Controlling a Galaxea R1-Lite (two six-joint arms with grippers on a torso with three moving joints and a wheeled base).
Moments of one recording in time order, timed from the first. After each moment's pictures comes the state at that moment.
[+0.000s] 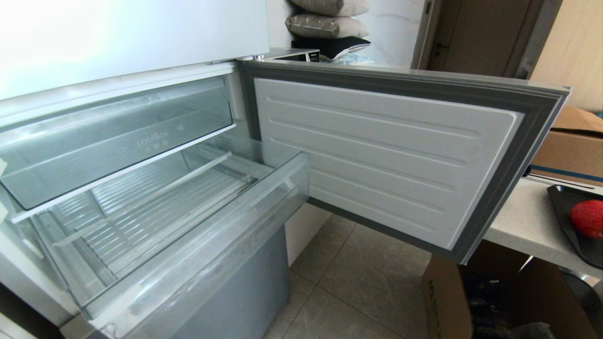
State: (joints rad) left arm 0.01 0.00 -0.03 0.08 0.00 0.02; right arm -0.90 1.41 -0.64 -0.25 0.26 -0.11
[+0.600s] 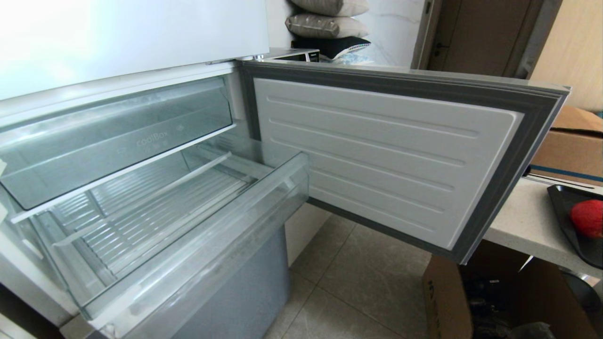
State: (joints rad) left arm 0.01 0.00 -0.03 0.09 0.00 0.02; right arm -1.00 1.62 -0.82 -0.25 0.28 -0.14
